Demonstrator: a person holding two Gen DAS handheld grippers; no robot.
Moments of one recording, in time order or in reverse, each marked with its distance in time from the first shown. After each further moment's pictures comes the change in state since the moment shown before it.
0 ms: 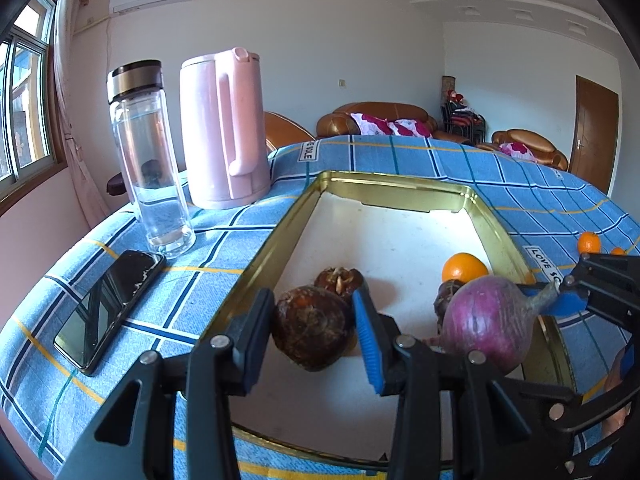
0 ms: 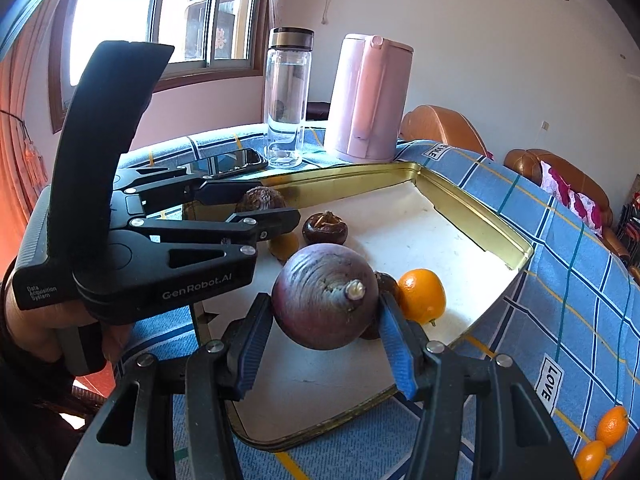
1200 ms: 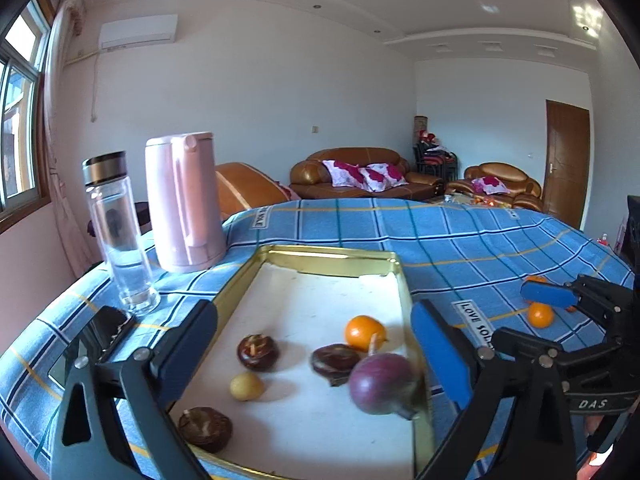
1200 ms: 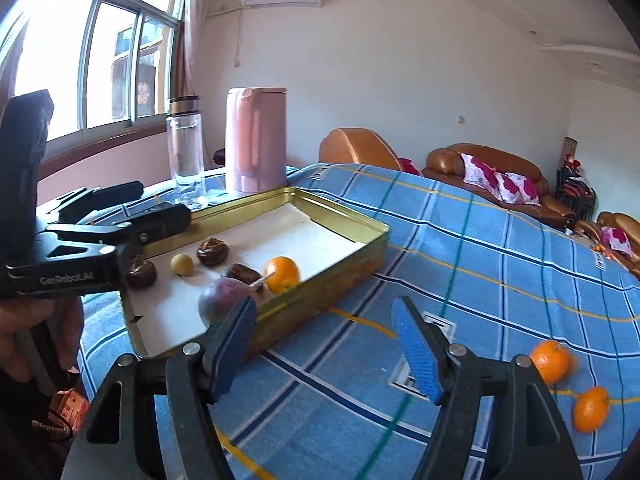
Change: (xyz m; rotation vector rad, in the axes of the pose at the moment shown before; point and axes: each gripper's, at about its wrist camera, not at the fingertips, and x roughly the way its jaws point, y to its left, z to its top) left arm -0.055 -0.063 0.033 0.032 -0.180 -0.104; right arm -0.085 -0.082 -0.044 0.241 -0.140 -0.266
